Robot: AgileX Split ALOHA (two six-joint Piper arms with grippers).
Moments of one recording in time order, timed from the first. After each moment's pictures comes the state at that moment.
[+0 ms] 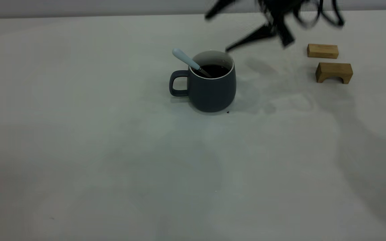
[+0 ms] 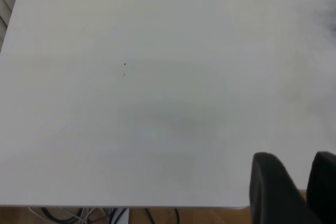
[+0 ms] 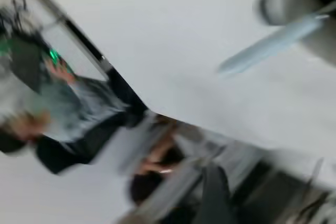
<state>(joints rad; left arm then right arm) -0.01 -0.02 -0.49 0.03 1.13 -0.04 0.16 2.42 -1.72 1.13 1.16 -0.03</state>
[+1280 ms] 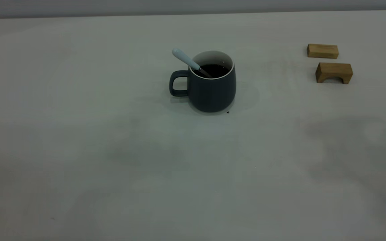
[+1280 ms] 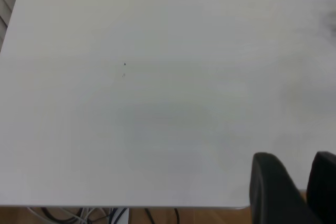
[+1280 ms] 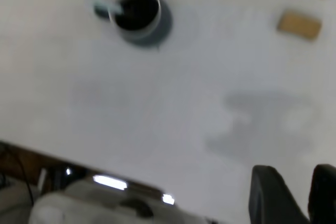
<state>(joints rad) -0.01 -0.02 -0.49 0.03 1.13 -0.04 0.17 1.24 -1.30 0.18 1.24 -0.10</state>
